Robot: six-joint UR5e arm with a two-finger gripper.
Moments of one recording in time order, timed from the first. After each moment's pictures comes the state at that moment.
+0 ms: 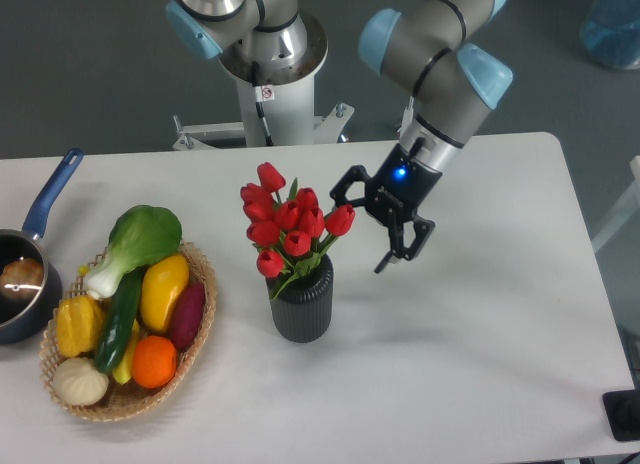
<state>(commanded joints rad) 2.80 -1.73 -1.98 -1.04 0.65 1.56</state>
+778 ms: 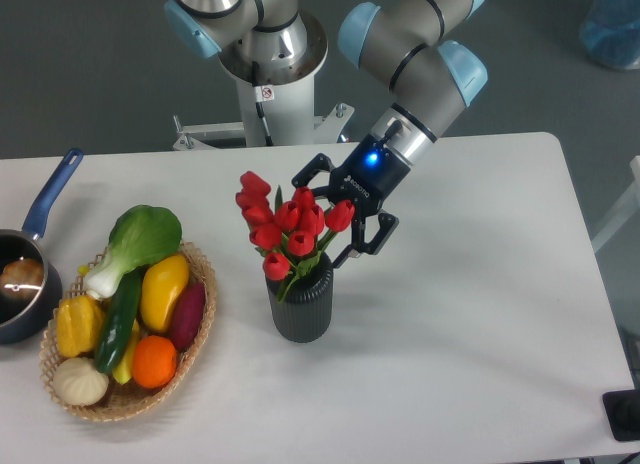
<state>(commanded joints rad) 2.77 -1.73 -1.99 -1.03 0.47 1.57</state>
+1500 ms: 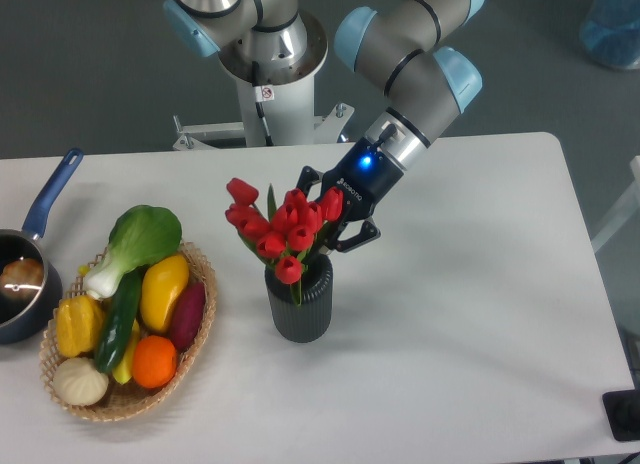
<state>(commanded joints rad) 2.76 -1.73 -1.99 -1.04 0.46 1.57</state>
